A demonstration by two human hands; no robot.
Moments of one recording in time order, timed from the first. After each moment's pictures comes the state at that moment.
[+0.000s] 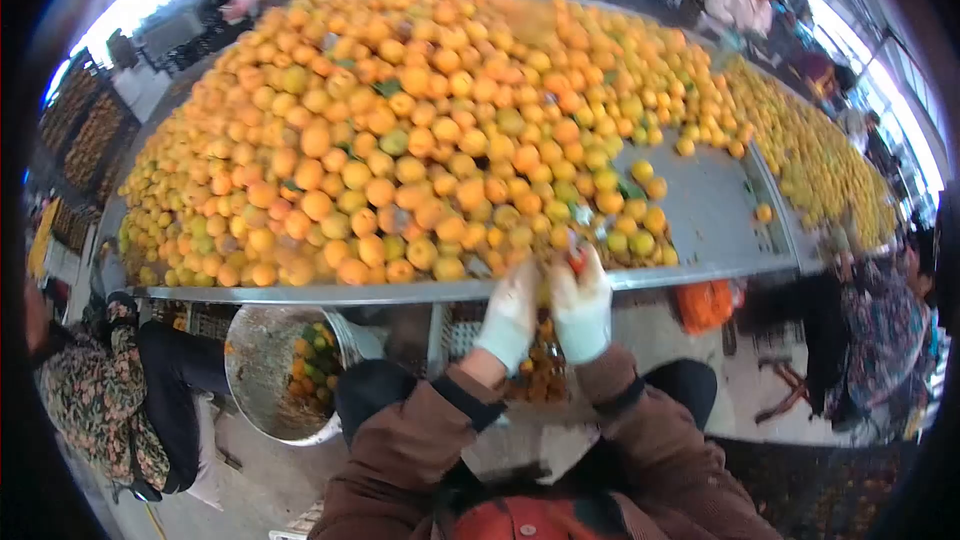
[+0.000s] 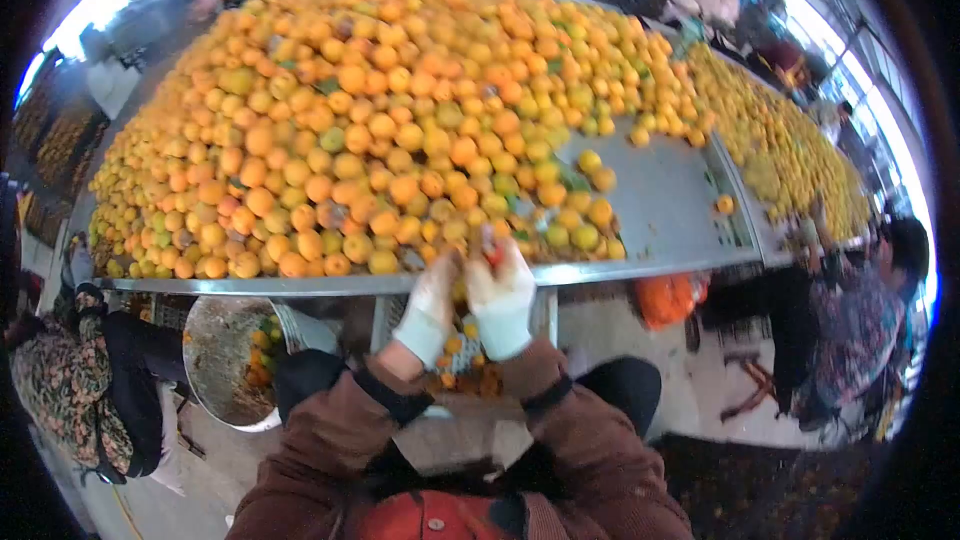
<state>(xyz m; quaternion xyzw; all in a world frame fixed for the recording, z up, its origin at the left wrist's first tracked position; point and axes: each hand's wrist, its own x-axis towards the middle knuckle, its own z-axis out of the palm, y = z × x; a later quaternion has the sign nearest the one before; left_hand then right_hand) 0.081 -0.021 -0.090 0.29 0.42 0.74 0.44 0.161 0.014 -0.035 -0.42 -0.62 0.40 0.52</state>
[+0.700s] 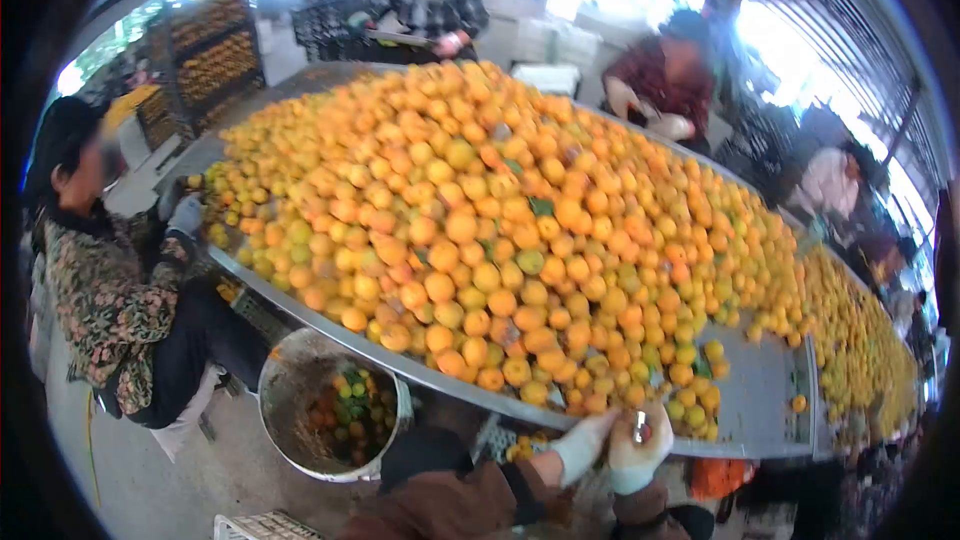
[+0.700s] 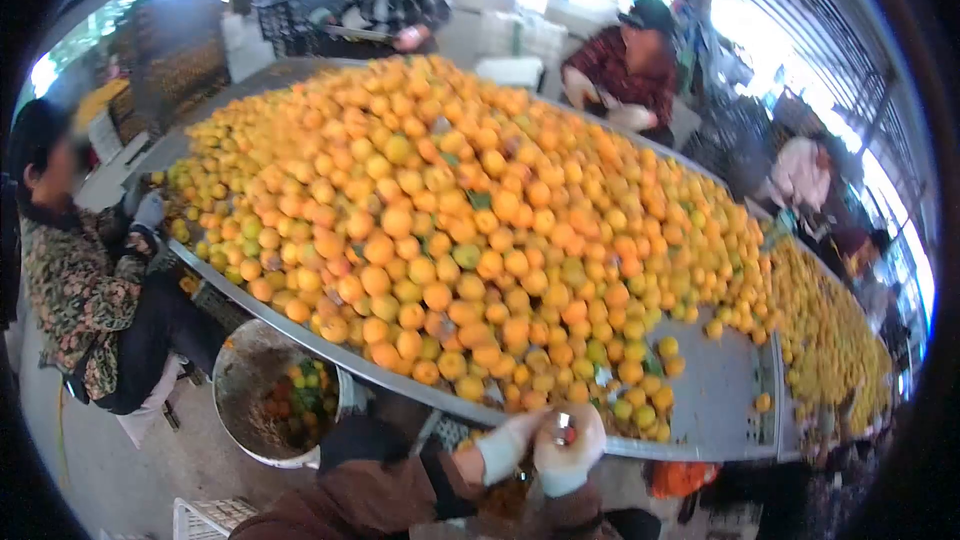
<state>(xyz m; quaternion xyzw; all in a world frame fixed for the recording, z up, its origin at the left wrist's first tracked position) 0.071 -0.002 -0.081 0.03 0.29 0.64 0.71 0.143 0.028 -0.017 -0.31 -0.78 0.13 0.53</state>
